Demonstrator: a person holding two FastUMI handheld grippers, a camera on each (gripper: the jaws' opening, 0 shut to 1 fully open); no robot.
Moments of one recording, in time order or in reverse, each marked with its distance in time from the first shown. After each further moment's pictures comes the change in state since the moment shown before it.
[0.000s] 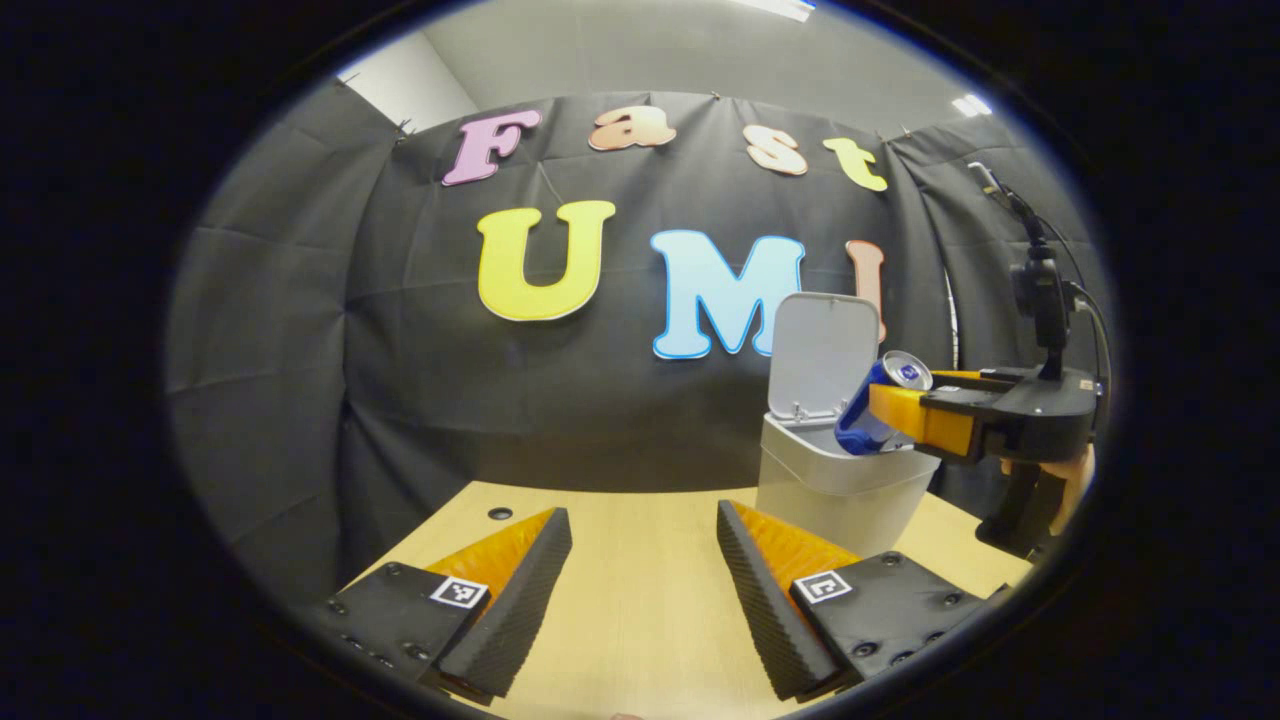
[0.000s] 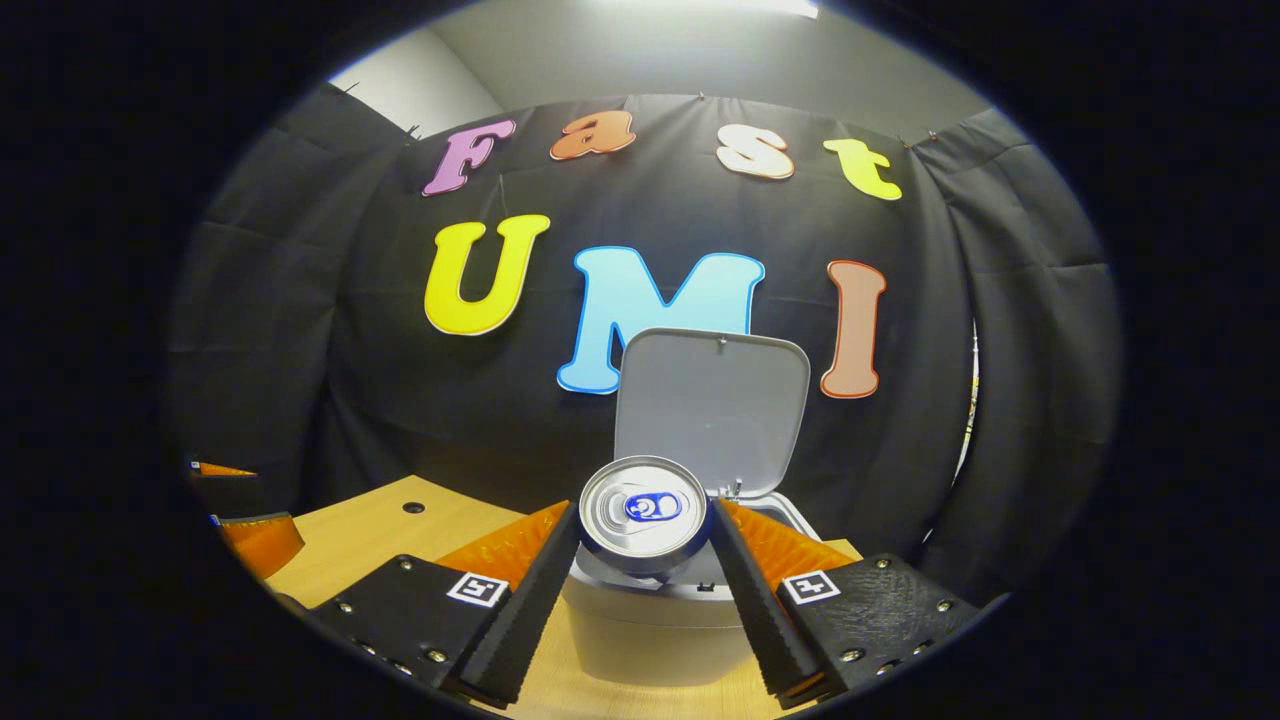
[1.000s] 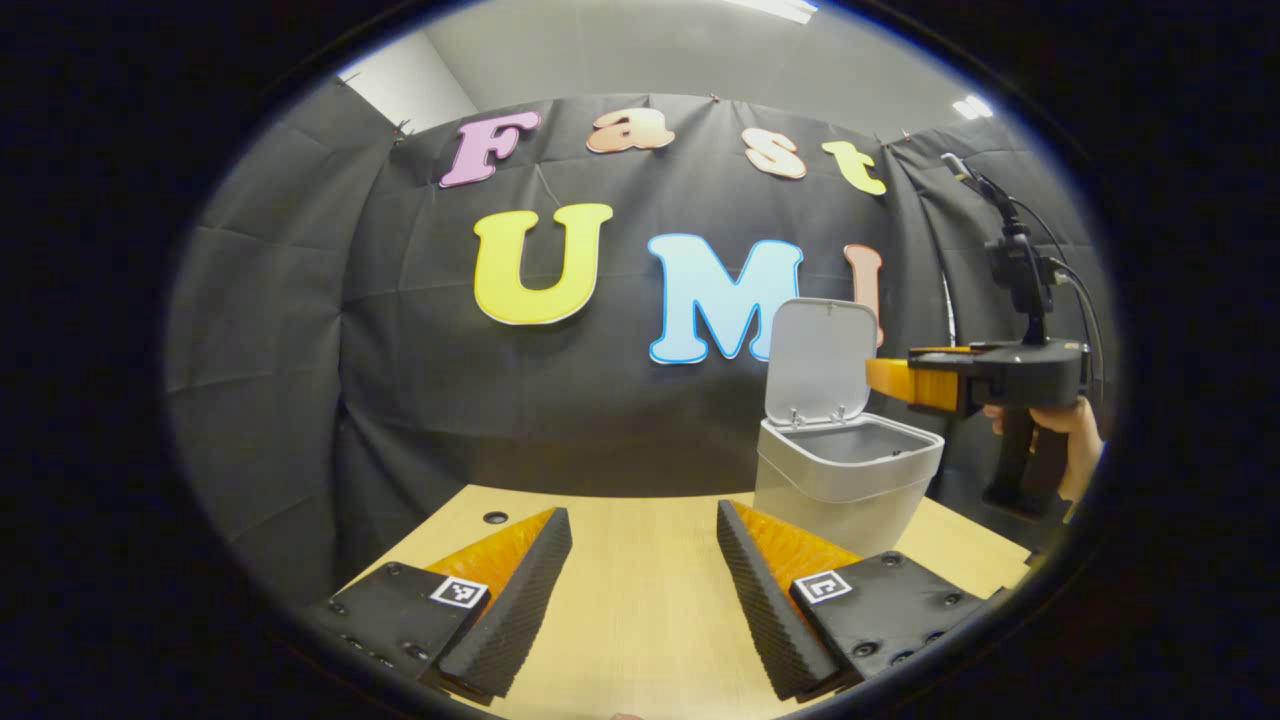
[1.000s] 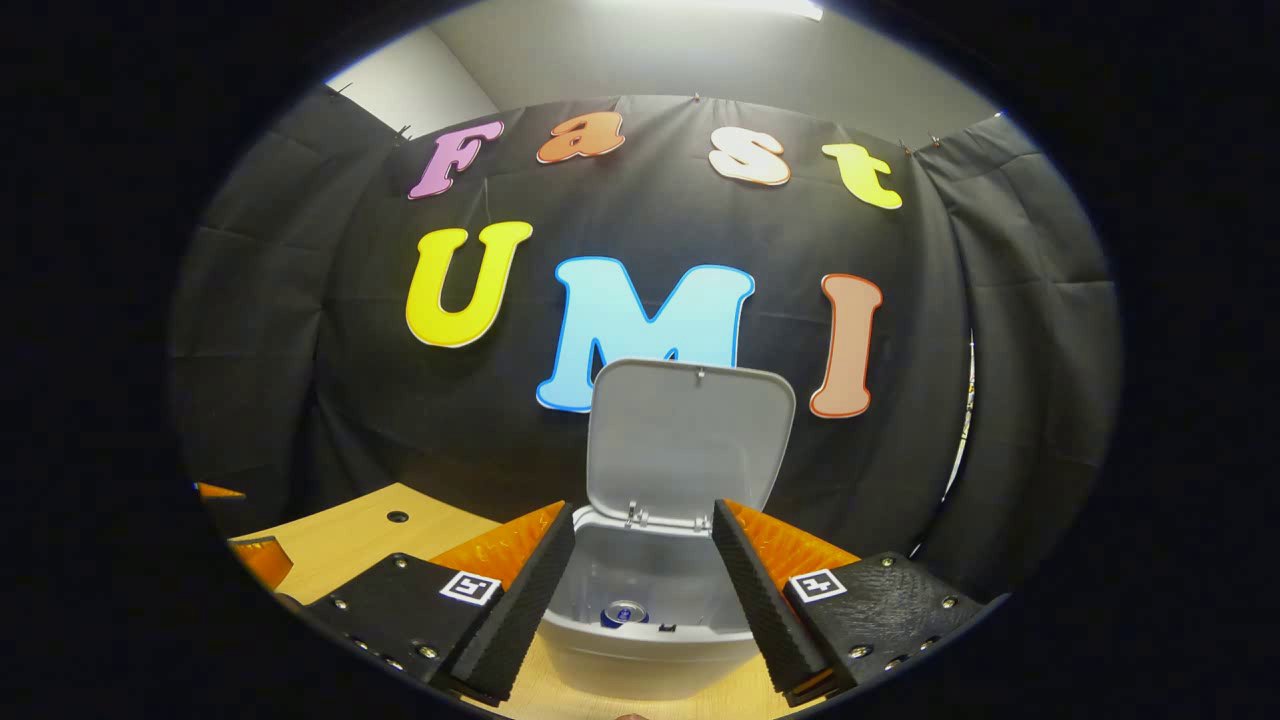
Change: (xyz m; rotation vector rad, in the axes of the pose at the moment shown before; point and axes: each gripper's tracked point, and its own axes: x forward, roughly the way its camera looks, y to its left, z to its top) left arm 0.007 -0.003 0.007 -0.007 -0.005 -0.011; right arm 0.025 -0.032 0.048 -0.010 -0.029 -0.031
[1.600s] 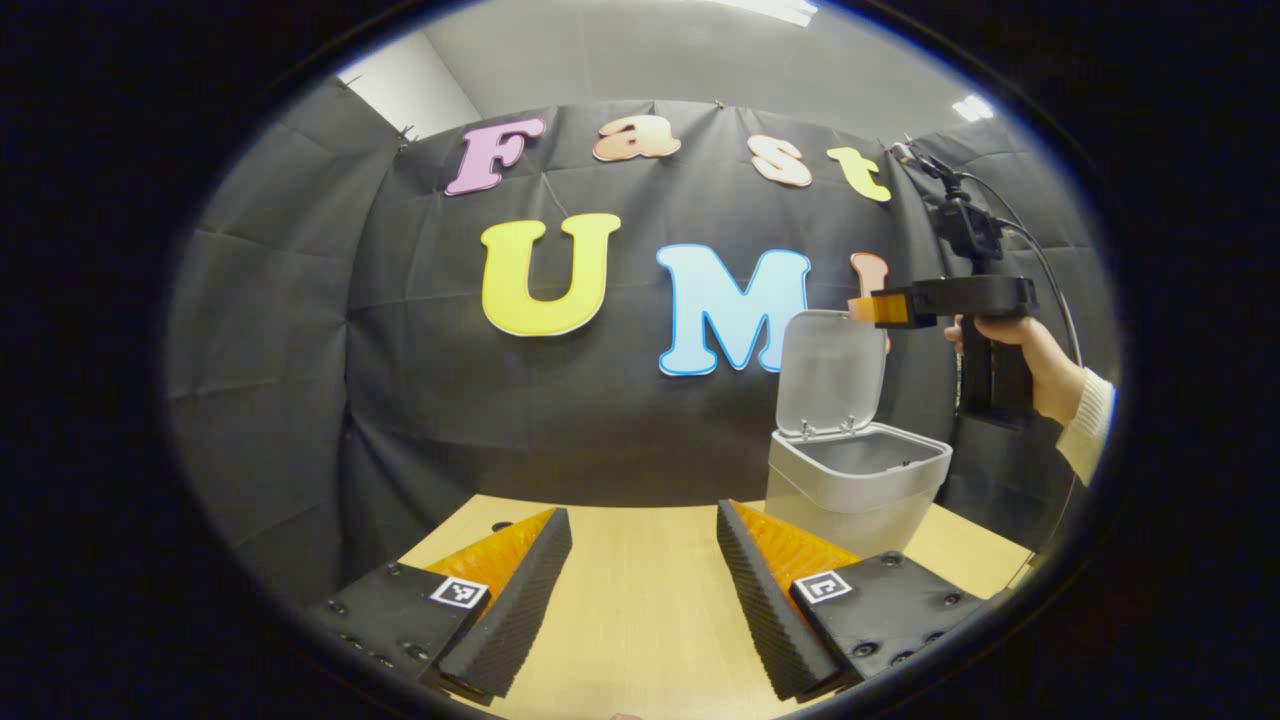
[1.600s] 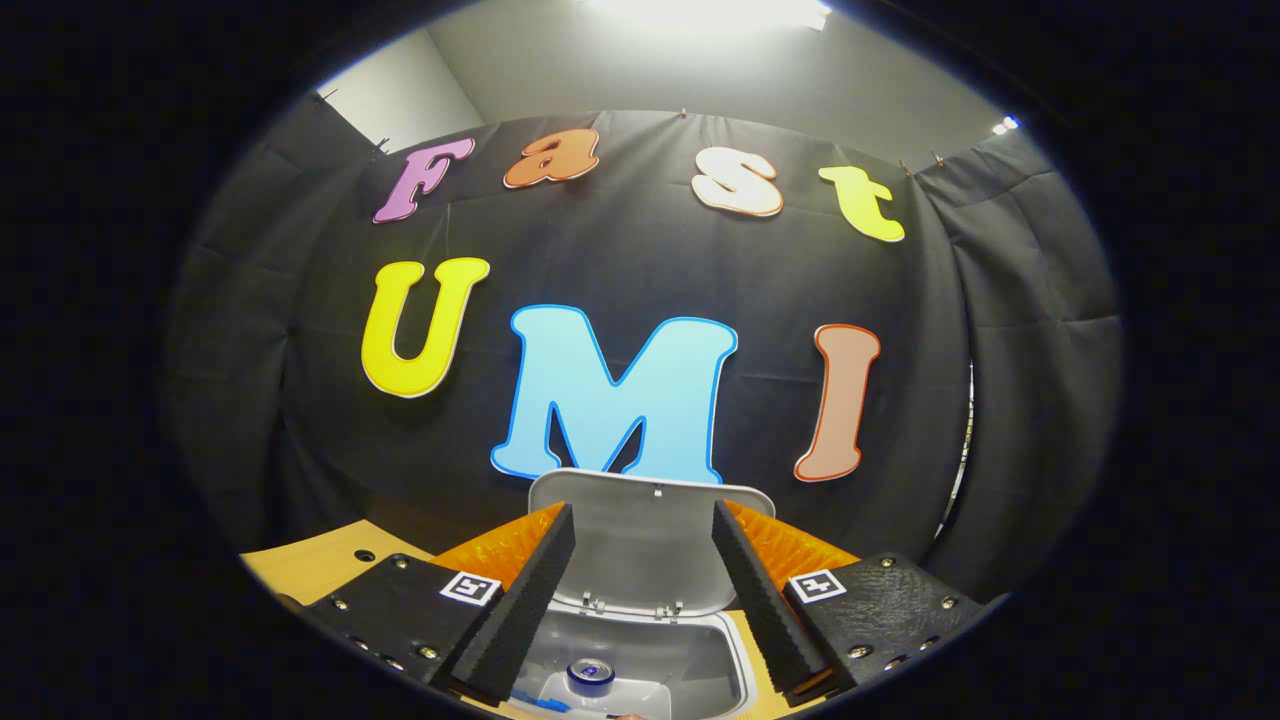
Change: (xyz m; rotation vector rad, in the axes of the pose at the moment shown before) left arm 0.005 0.015 0.011 0.008 -0.021 0.013; right arm 0.070 -0.031 0.070 -0.015 -0.075 -0.054
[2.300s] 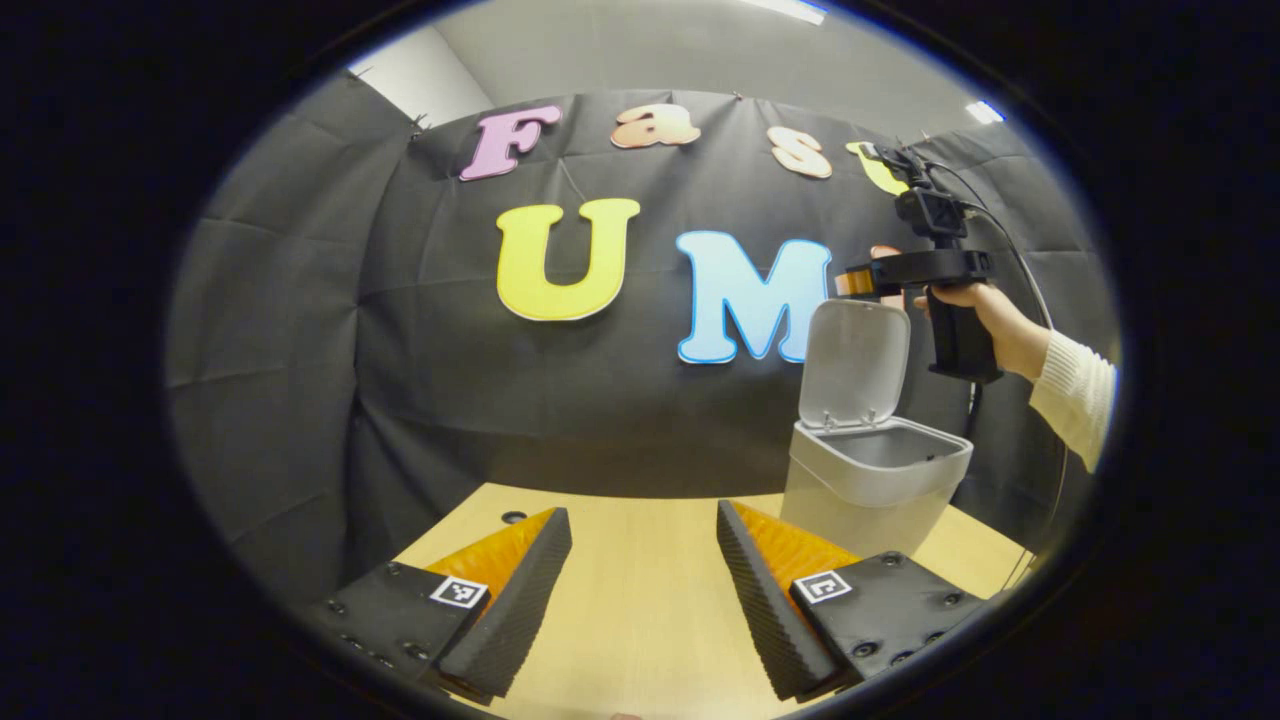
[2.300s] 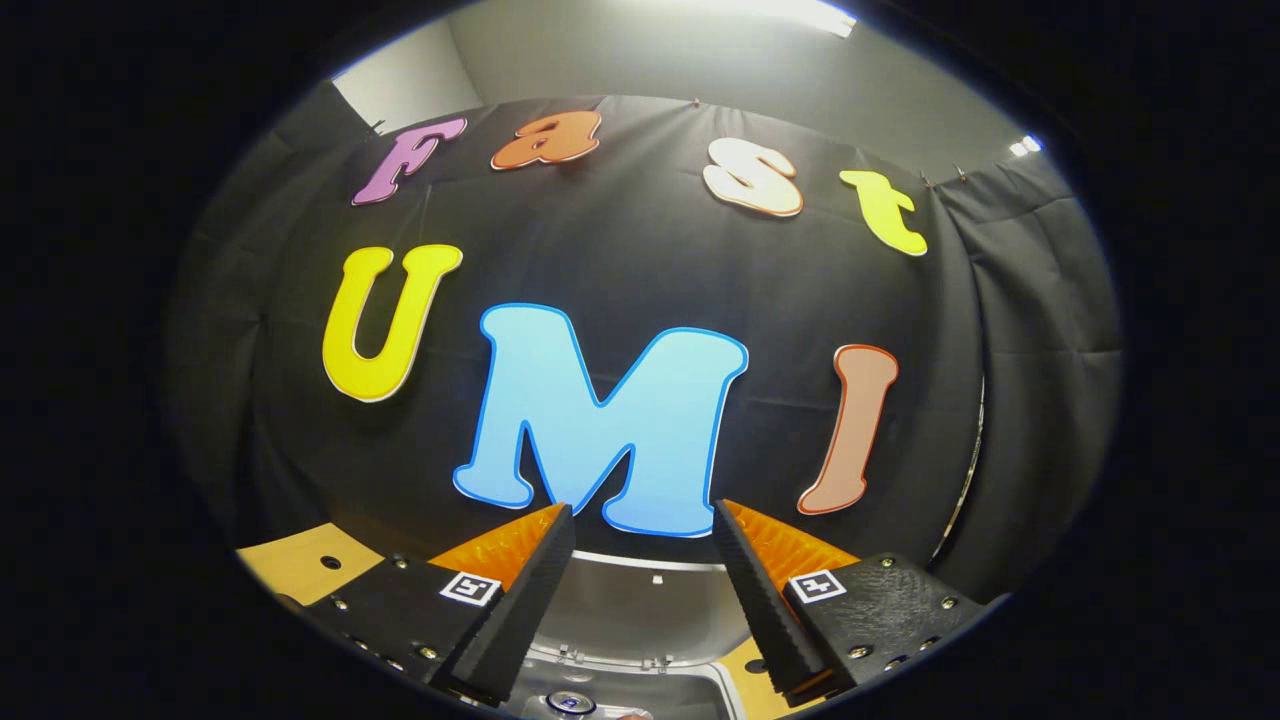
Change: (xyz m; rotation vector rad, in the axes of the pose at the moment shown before) left arm 0.009 0.025 -0.012 -0.022 0.029 0.044; right arm 0.068 -0.002 0.014 -0.038 0.018 -0.044
